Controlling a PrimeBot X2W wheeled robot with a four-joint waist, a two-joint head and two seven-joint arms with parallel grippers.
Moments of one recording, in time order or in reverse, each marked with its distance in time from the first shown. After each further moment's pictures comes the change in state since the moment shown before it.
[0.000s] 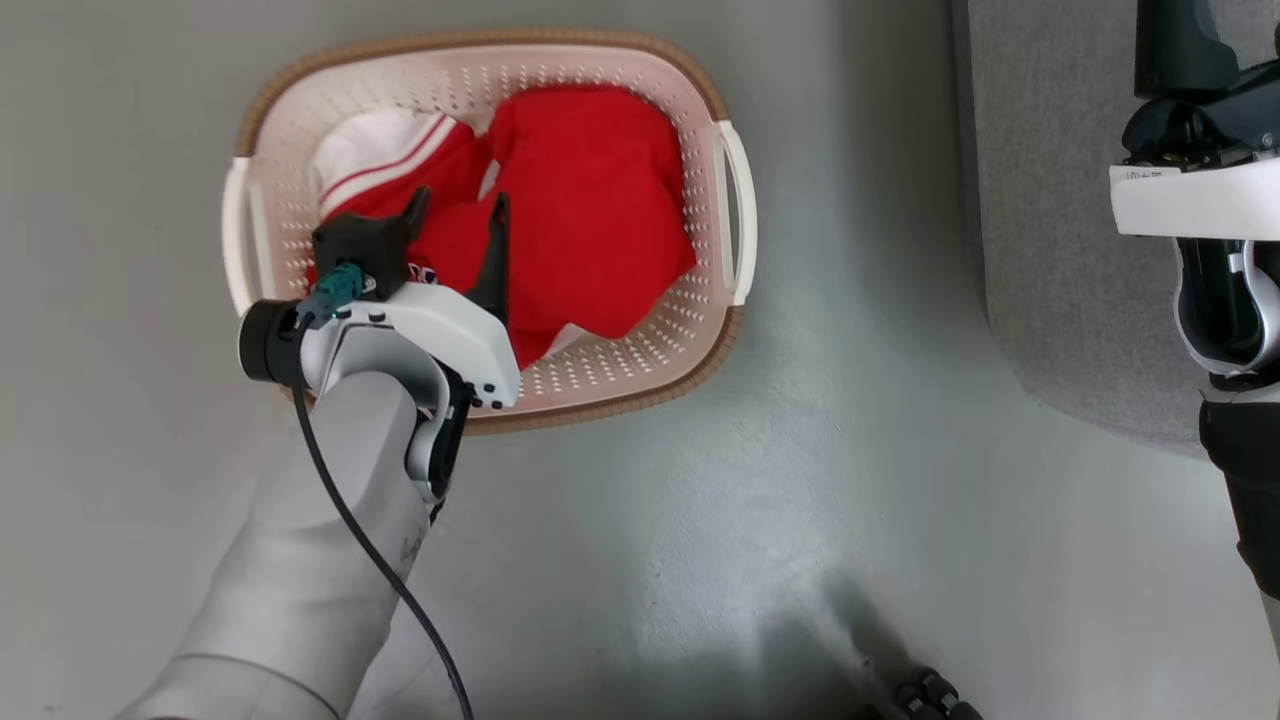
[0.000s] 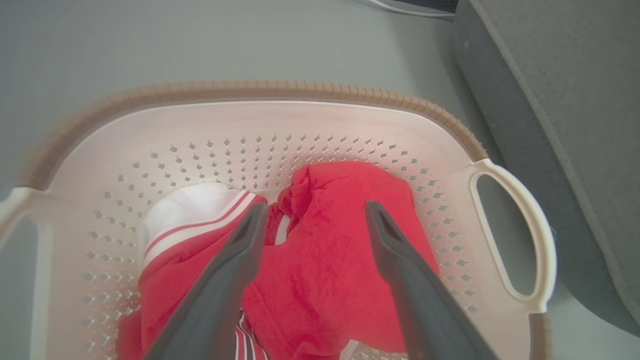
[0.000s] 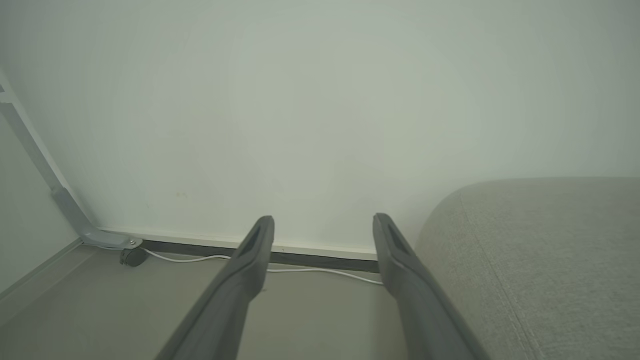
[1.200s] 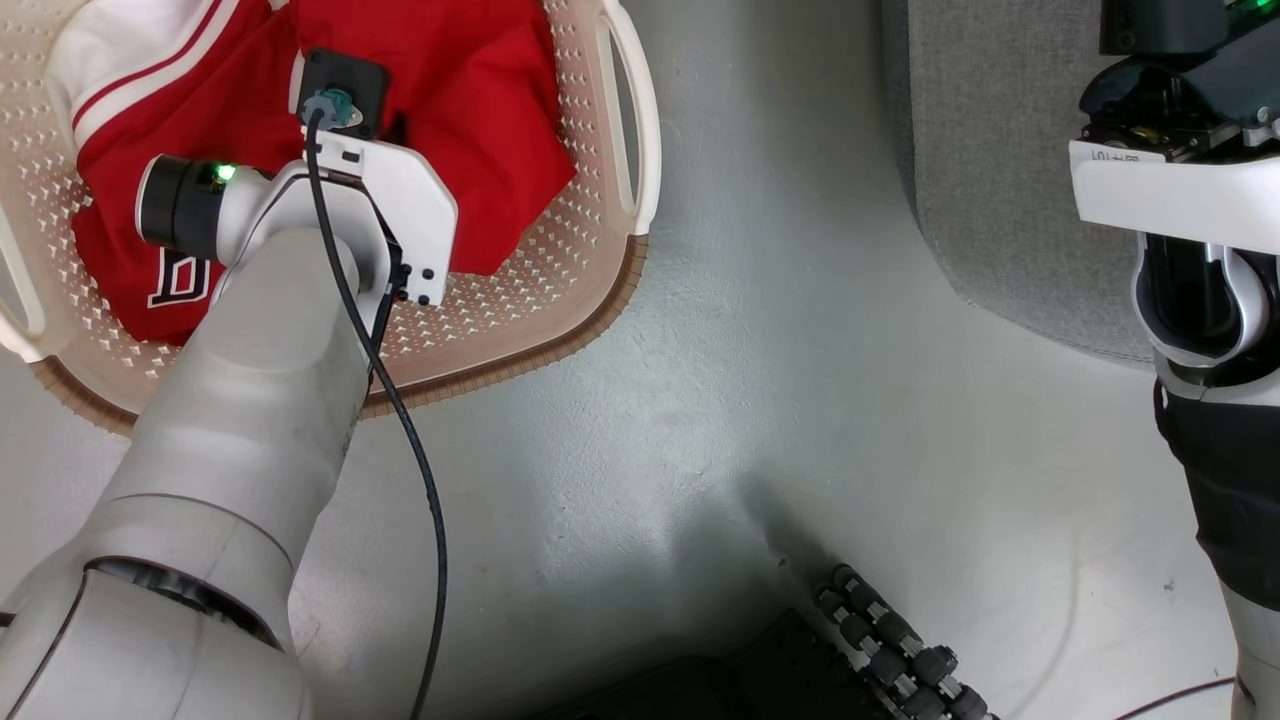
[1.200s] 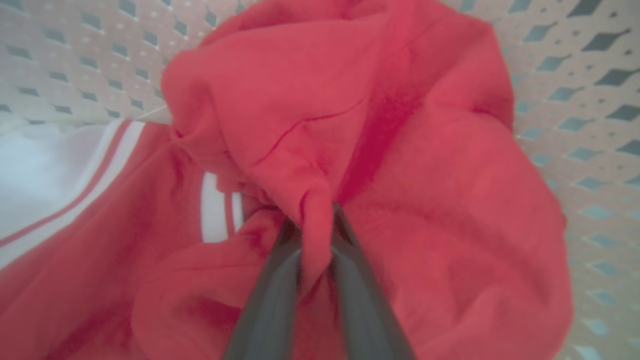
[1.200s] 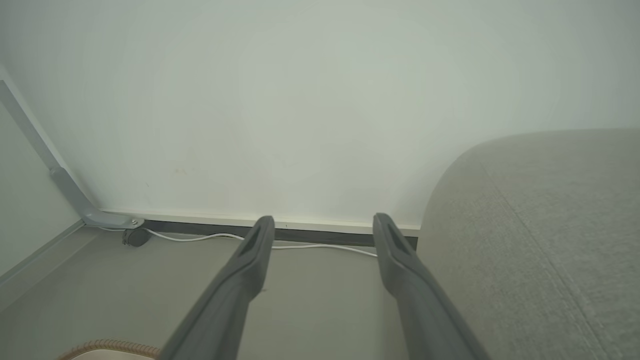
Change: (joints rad) left arm -0.386 0.008 -0.248 0.439 0.014 0.021 0.204; right arm -0.059 0.067 0.058 -0.170 0.056 0.000 0.000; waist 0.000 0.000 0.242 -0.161
